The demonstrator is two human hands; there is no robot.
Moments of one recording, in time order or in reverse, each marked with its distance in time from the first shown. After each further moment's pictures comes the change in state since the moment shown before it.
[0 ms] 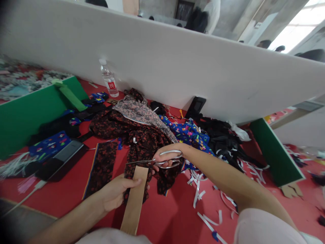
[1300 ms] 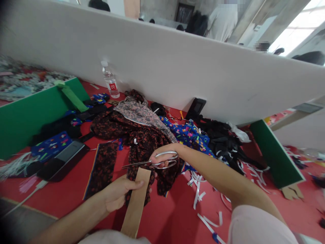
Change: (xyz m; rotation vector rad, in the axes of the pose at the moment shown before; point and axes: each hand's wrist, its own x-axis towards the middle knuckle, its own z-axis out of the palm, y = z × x) left_hand -0.001 0.002 0.006 0.075 -0.085 0.005; right_hand 0.015 0.014 -0.011 0.046 0.000 0.091
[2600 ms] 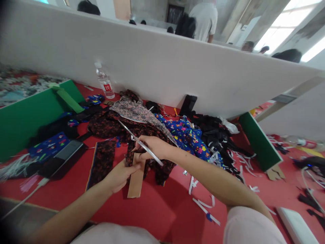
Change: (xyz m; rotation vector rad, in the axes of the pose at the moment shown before) left_hand 0.021 -0.005 -0.009 0.154 0.096 0.452; right_hand -0.004 -0.061 0.073 -0.634 0.954 -0.248
